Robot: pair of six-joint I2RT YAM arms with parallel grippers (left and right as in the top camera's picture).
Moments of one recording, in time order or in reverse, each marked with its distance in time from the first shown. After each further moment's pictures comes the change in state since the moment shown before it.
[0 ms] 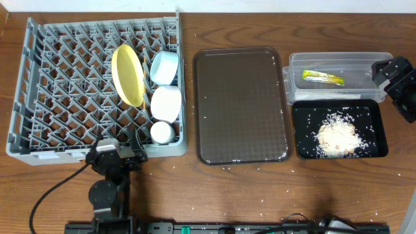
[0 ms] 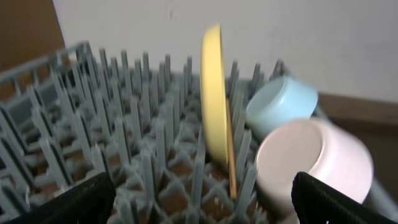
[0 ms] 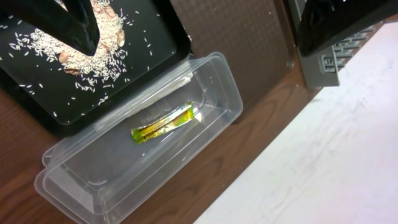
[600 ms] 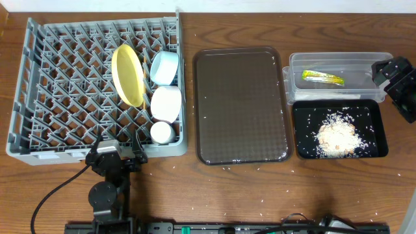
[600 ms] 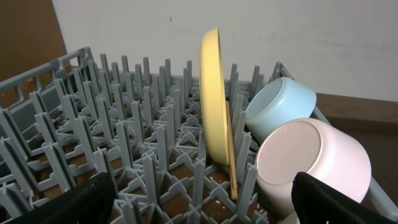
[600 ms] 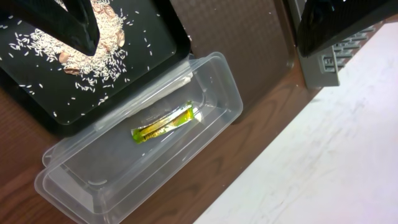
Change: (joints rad) left arm 0.000 -0.051 0.002 -0.038 0.002 0.018; right arm 0.000 0.000 0.000 0.000 0.000 0.000
